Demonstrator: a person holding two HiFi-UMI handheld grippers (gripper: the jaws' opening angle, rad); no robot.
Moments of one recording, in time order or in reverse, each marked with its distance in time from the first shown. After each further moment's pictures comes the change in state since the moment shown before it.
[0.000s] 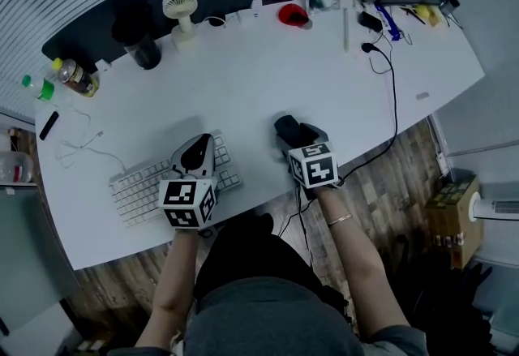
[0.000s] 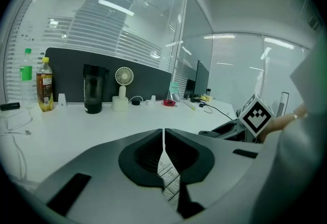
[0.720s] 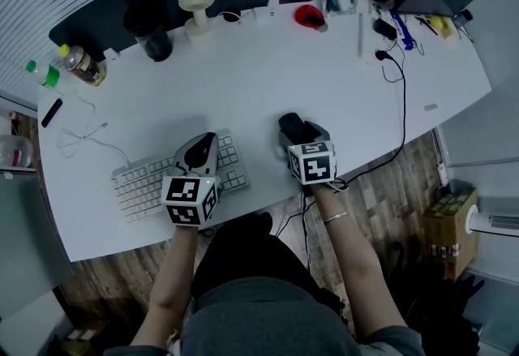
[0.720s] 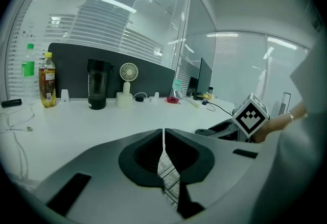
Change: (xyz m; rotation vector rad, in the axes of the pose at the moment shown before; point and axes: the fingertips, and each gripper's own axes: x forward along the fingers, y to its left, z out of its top) left arm 0.003 0.017 -0.010 -0.016 0.029 0.014; right arm 0.029 0.000 0.006 -0.009 0.014 -0.053
